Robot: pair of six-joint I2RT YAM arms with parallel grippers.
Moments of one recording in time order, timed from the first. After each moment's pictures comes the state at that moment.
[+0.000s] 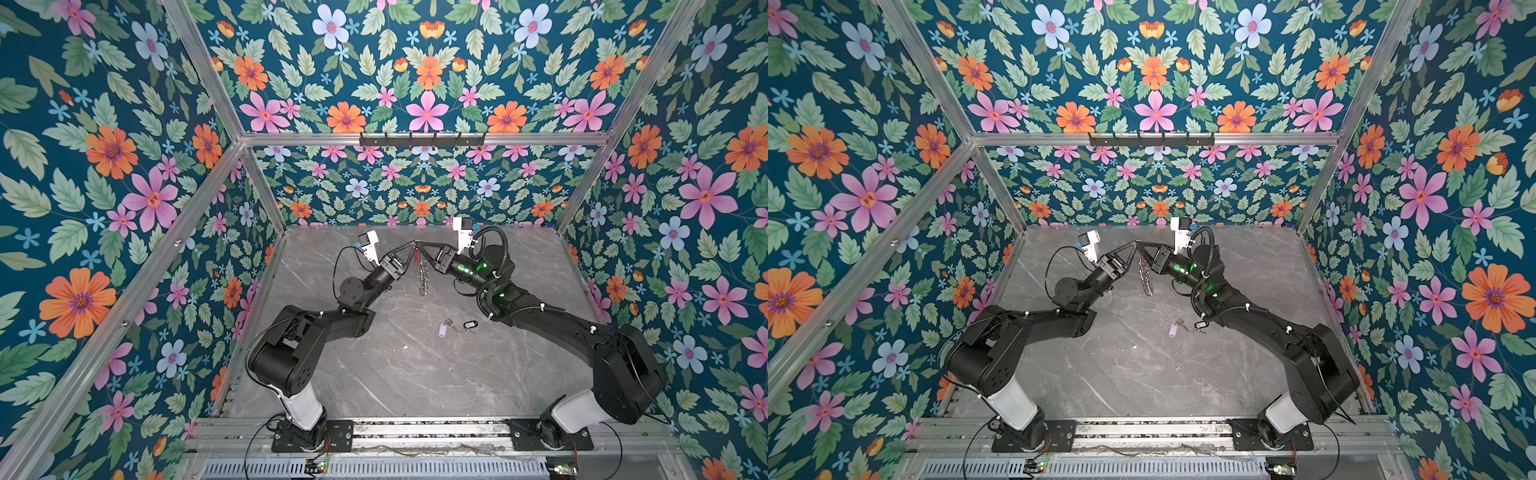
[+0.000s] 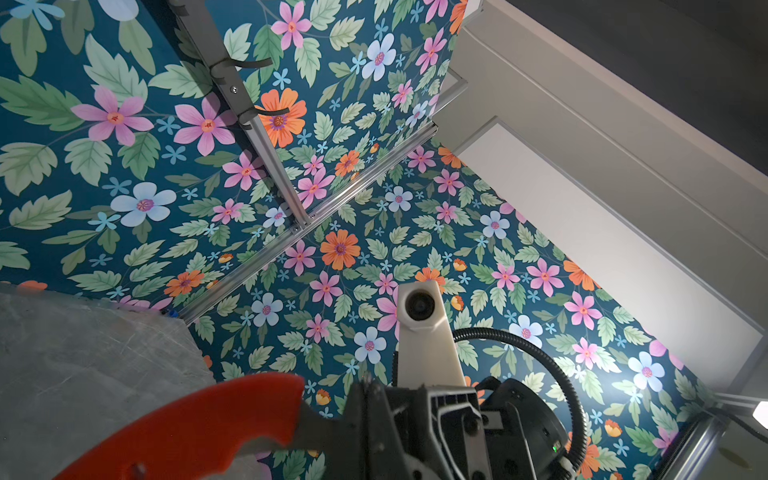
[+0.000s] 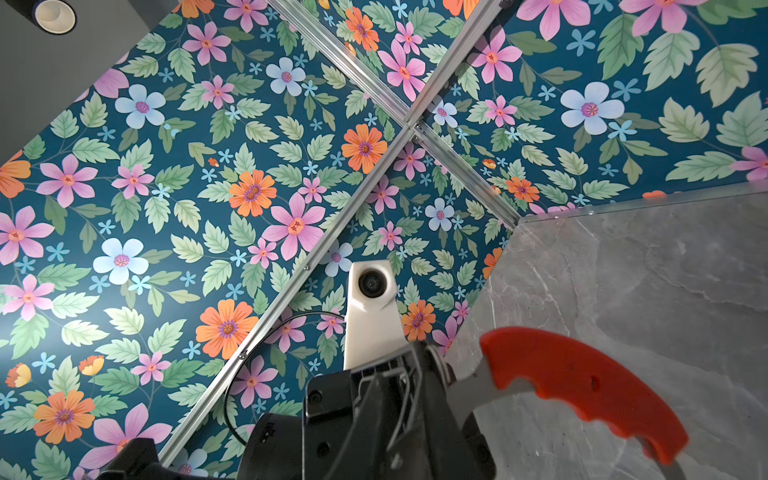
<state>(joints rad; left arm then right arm) -0.52 1.70 0.76 1.51 0.36 -1.25 0.60 1.52 1.03 0.63 -0.39 0.92</state>
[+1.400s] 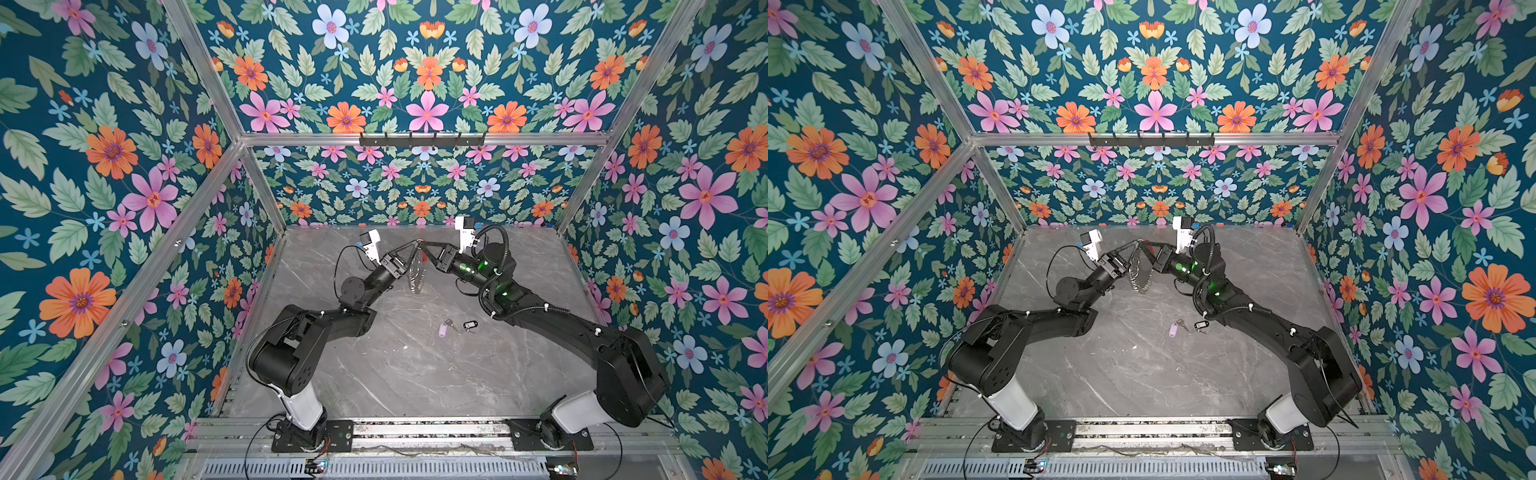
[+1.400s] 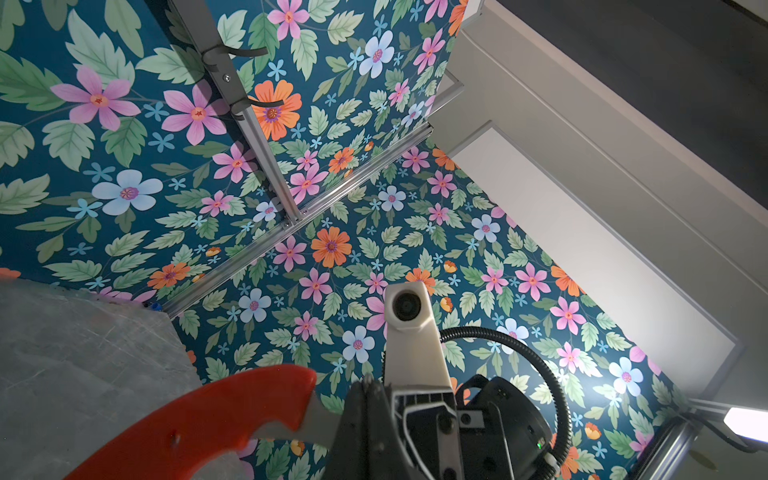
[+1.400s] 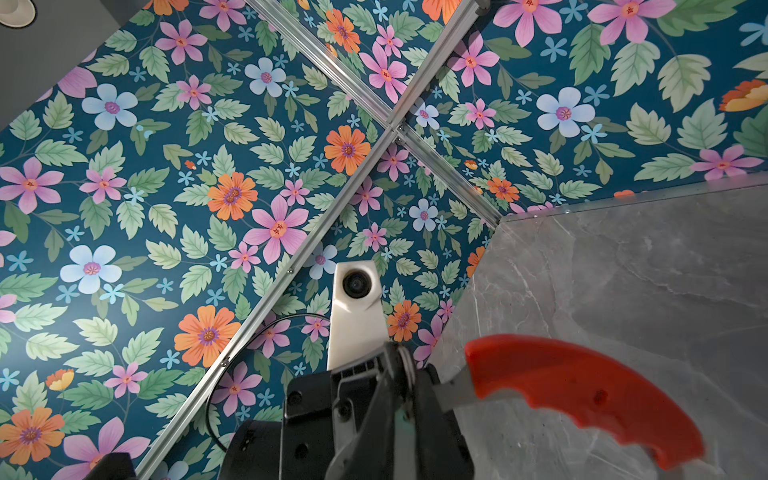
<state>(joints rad) -0.53 1.71 0.78 1.51 0.36 -1.30 0.59 1.51 1.04 0.56 -0.37 0.90</state>
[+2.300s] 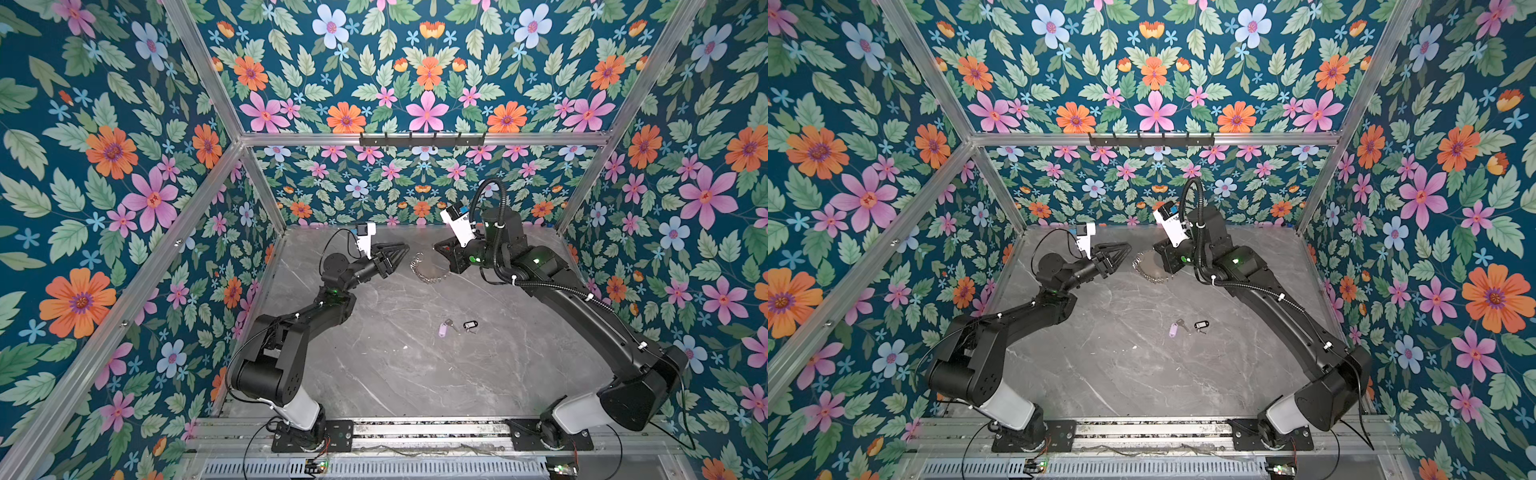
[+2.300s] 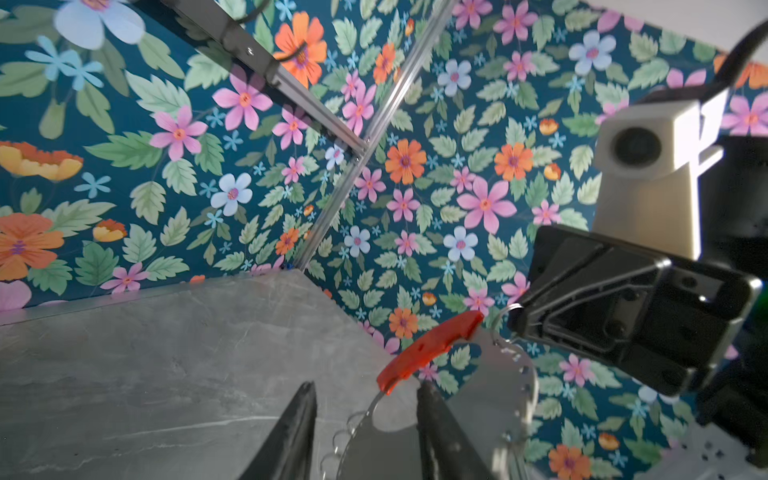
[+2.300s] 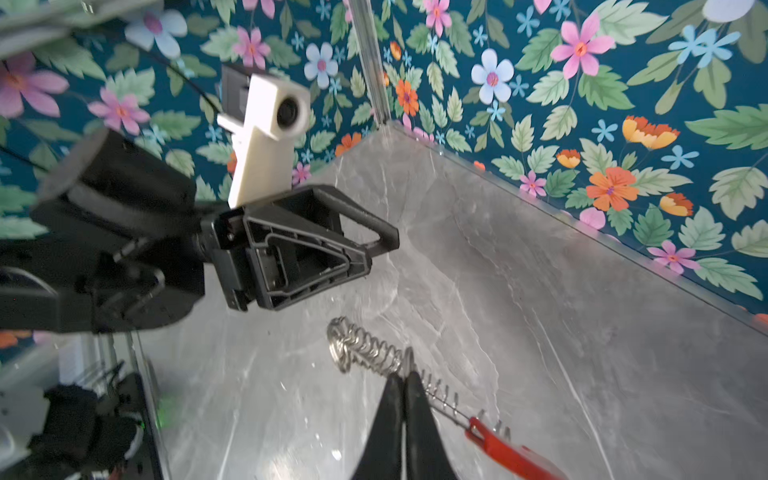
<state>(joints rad) -0.33 1.61 0.84 1.06 0.77 -0.73 0.59 1.48 1.57 -0.58 -0.28 -0.03</state>
